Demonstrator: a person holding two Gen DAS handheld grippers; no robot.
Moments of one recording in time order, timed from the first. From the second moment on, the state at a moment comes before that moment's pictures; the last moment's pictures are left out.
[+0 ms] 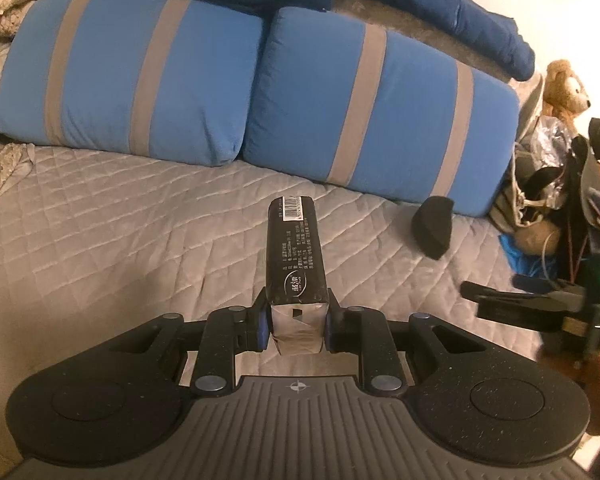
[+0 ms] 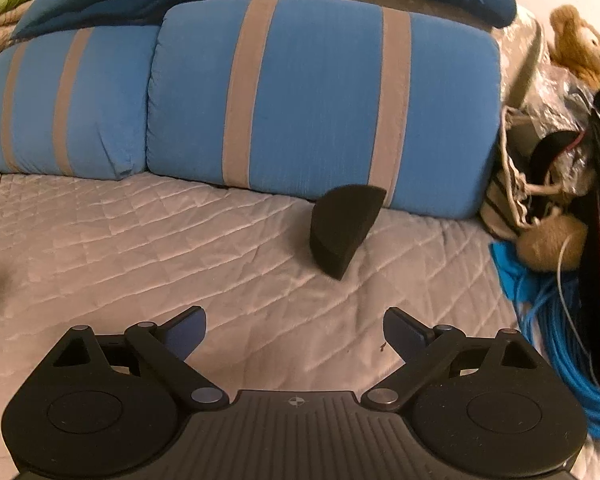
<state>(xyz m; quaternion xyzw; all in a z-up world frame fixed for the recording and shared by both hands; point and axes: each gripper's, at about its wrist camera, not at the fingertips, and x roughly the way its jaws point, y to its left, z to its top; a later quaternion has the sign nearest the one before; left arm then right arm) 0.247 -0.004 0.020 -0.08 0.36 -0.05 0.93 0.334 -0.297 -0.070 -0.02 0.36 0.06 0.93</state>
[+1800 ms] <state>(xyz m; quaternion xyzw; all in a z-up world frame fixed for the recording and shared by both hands) 0.250 -0.039 0.000 0.00 0.44 -0.16 0.88 0.472 -0.271 -0.128 -0.08 0.35 0.00 0.93</state>
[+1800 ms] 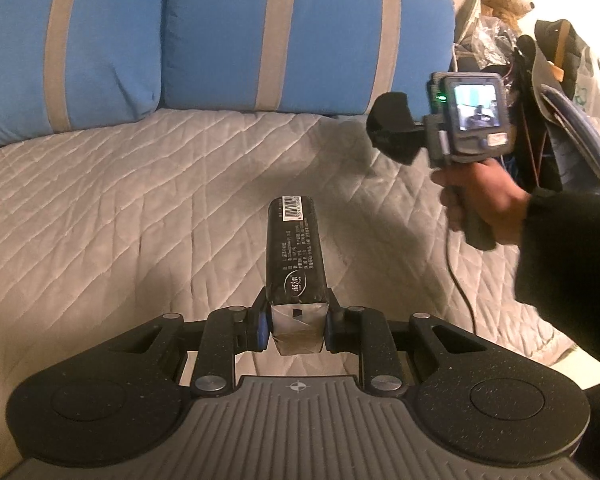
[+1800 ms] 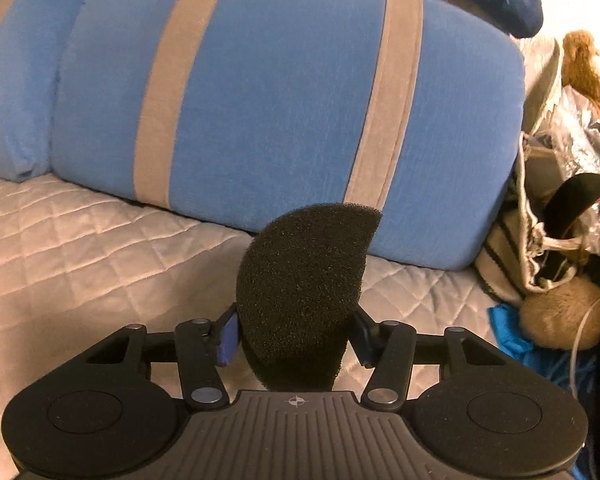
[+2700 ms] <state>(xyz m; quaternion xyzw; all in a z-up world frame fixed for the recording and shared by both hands) 0.218 -0.049 -0.003 0.03 0.43 -0.13 0.89 0.265 -0.271 -0.041 -0.03 0.40 0.09 0.91</state>
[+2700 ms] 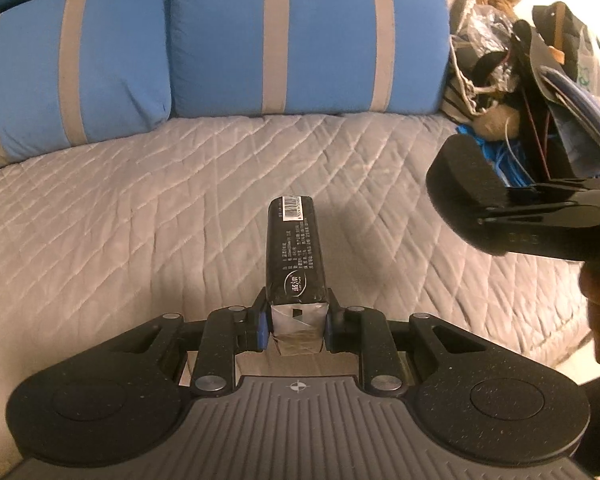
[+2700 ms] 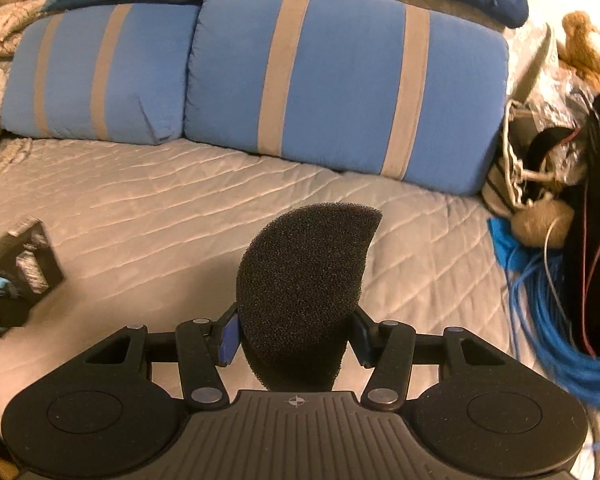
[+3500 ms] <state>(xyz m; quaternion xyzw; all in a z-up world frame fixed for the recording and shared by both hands) 0.116 -0.034 0.000 0.00 0.43 -0.17 0.89 0.137 -0.249 -0.014 0.01 0.42 0.16 0.89</state>
